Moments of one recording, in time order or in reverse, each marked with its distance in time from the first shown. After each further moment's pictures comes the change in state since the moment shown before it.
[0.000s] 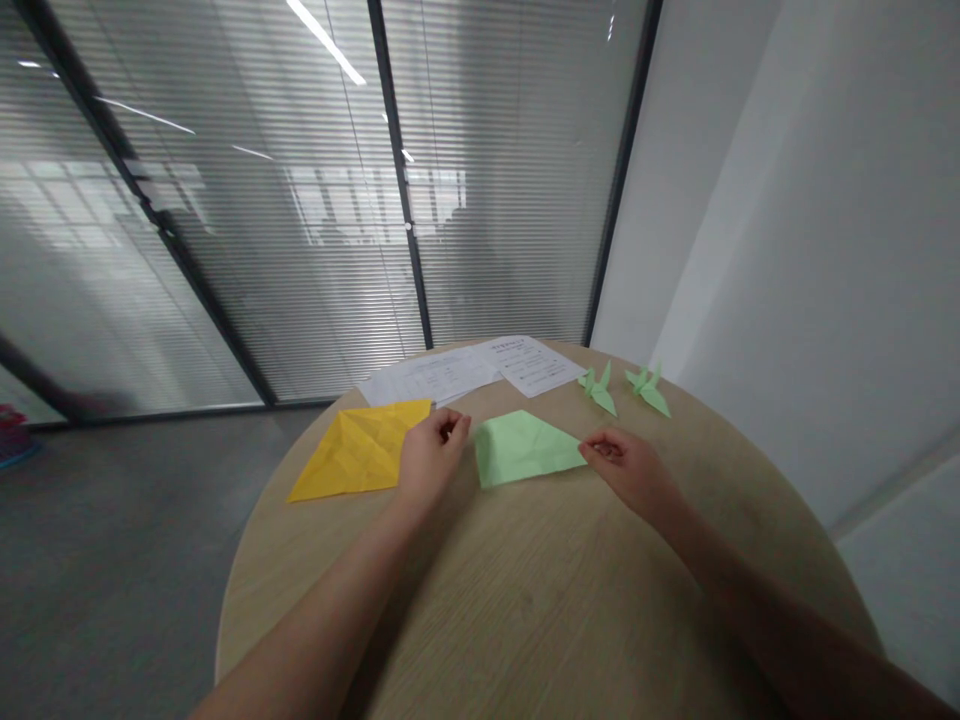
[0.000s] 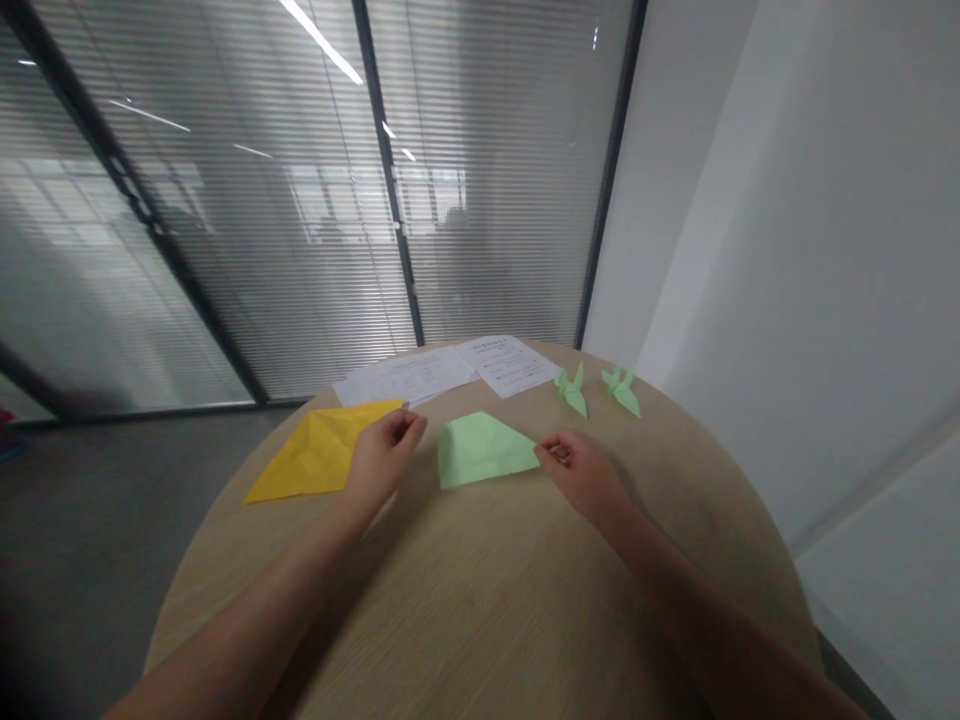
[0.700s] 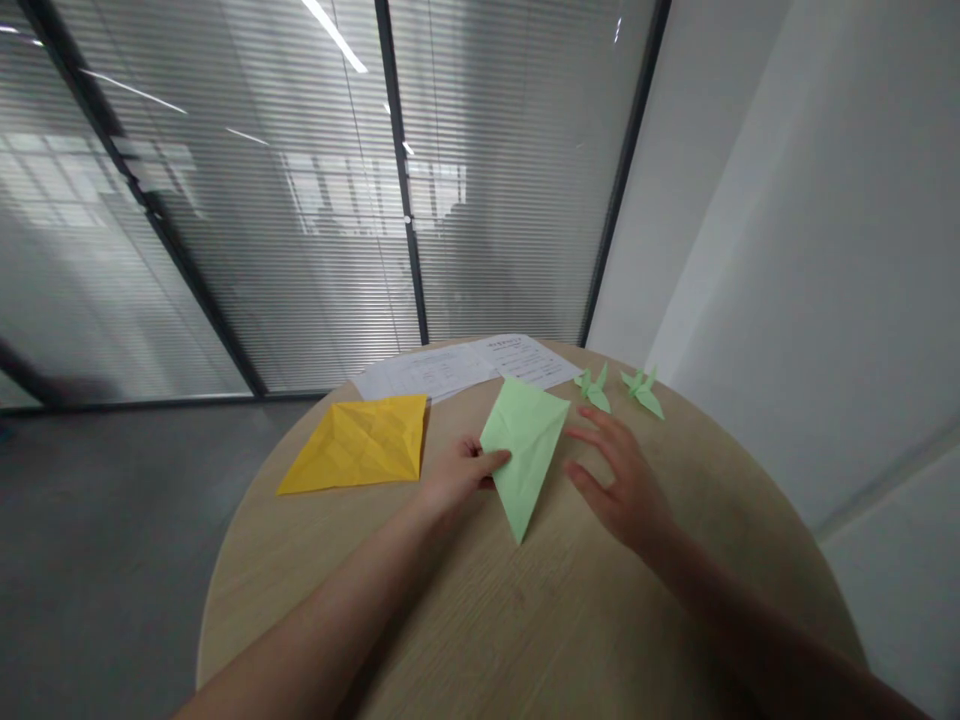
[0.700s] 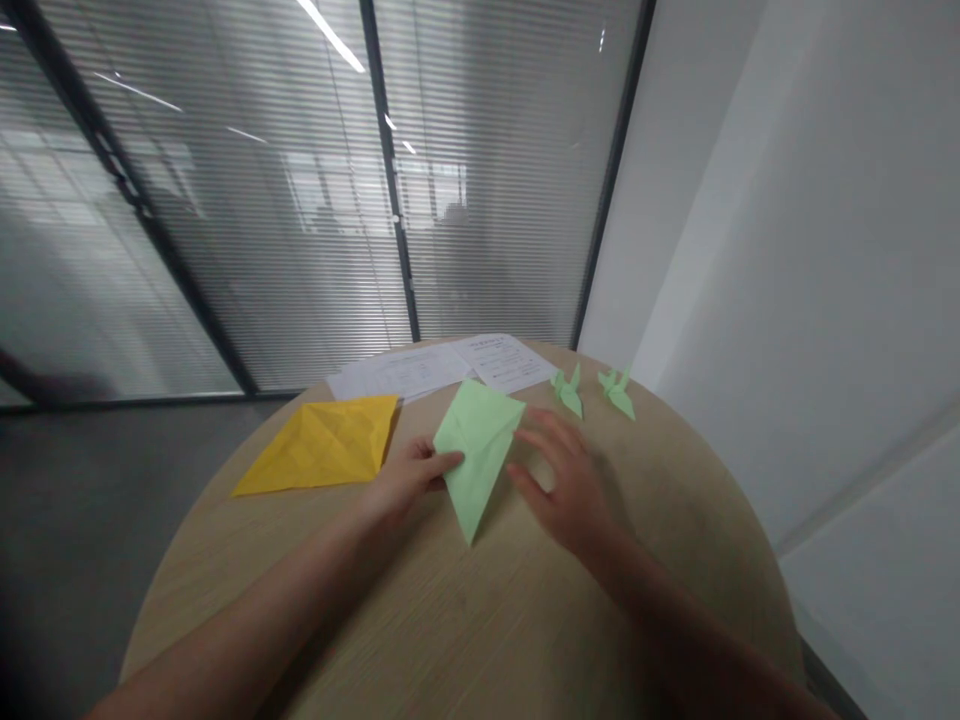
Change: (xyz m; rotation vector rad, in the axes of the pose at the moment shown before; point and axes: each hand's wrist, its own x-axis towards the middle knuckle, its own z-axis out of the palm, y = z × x) left_hand -0.023 0.008 0.029 -0.663 -0.520 -0.356; right_hand -0.024 -0.028 0.004 -0.135 0.196 -0.476
